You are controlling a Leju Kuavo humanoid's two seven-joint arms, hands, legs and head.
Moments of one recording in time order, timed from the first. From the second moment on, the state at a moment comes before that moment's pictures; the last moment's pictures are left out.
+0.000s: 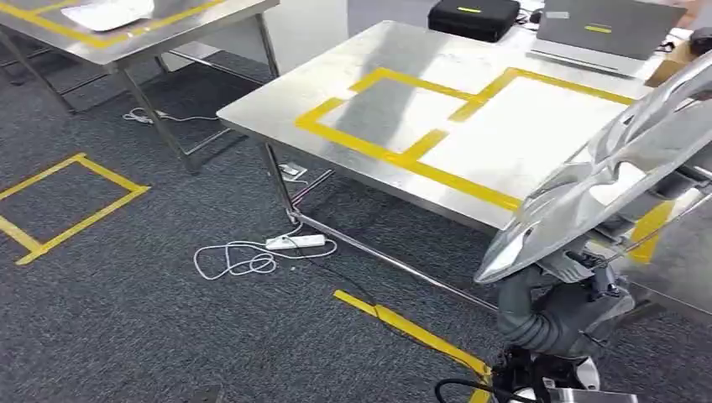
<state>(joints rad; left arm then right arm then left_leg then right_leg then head) -0.10 -0.29 1.18 -0.22 -0.96 0.22 -0.27 0.07 -0.02 0.52 -2.02 0.55 -0.67 -0.48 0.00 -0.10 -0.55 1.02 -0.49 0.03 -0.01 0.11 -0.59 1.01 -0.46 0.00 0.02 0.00</state>
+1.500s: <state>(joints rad) -0.08 -0.21 1.13 -0.22 -1.06 -0.10 -0.01 0.05 0.06 0.45 -2.01 0.65 -0.69 -0.43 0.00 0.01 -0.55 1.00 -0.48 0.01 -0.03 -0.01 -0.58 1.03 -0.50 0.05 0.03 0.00</state>
